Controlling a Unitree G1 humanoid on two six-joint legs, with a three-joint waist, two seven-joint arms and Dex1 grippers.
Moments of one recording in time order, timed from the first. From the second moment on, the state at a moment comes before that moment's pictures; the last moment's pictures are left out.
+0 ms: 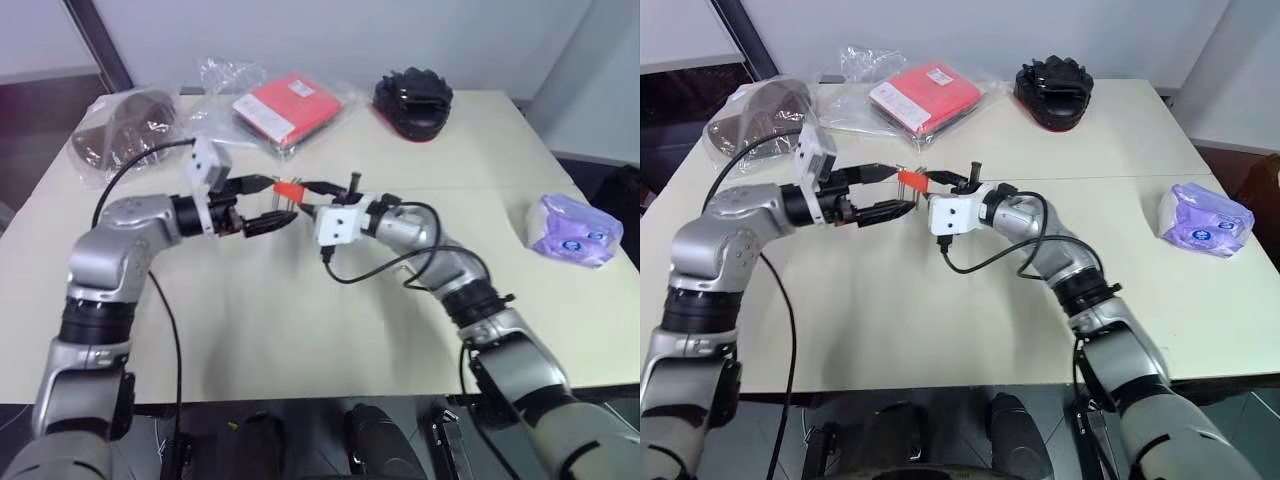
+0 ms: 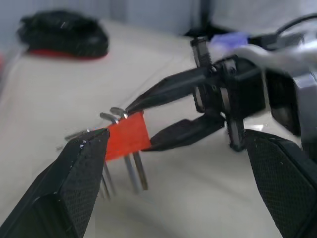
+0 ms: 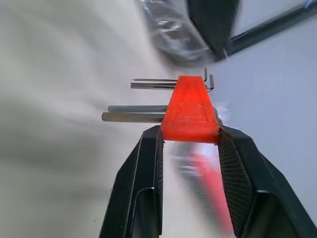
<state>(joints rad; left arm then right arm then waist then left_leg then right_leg) -0.73 0.58 0.02 0.05 -0.53 0.59 -0.99 -0.82 -0.42 0.34 0.34 -0.55 -0.45 0.45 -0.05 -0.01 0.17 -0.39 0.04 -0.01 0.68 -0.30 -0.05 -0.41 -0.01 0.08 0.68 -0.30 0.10</state>
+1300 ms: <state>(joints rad) -0.92 0.46 0.02 0.30 -0.54 0.58 -1.17 -0.78 -0.67 0.26 0.06 -0.60 -0.60 0.37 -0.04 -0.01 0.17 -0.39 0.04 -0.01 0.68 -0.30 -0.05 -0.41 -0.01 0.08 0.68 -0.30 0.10</state>
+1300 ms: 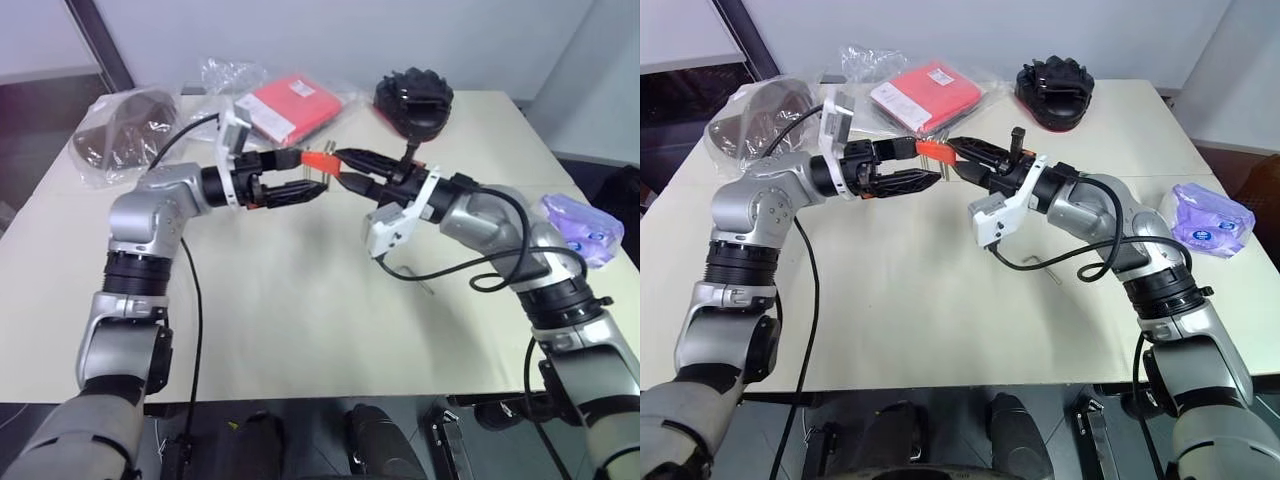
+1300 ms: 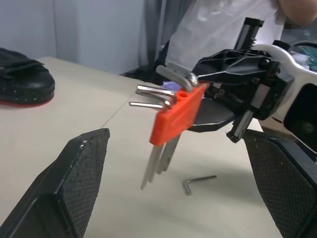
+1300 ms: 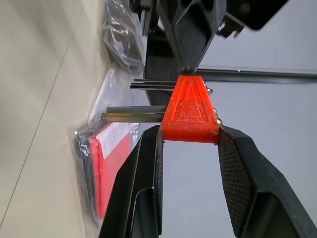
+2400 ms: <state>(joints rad) -0.90 0.42 0.02 0.26 -0.59 0.61 -1.15 -0.77 -0.69 0.25 0.02 -0.56 -0.58 0.46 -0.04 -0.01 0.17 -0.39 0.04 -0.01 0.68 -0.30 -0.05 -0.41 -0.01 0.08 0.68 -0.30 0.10</state>
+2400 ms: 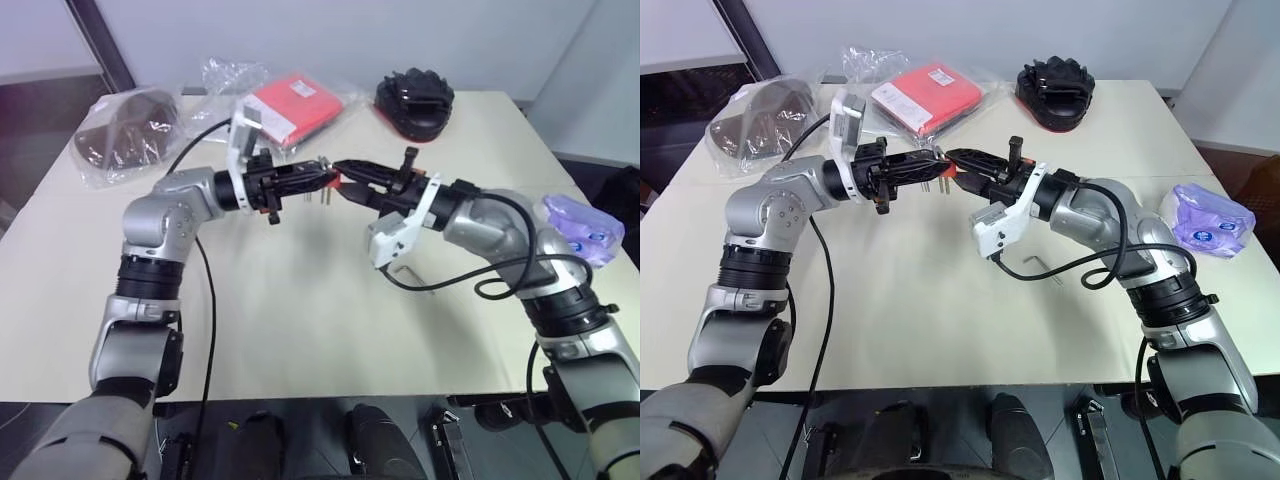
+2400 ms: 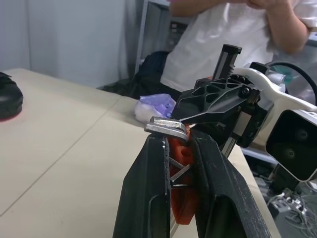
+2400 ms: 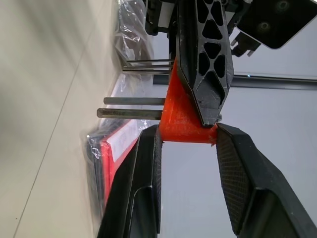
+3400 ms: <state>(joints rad) -0.85 0.43 0.02 0.17 -0.58 0.62 -1.09 -0.39 -0.57 -0.13 -0.53 0.28 1.42 0.68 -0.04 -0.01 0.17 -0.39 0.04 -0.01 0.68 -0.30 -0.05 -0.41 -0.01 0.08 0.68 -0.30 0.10</state>
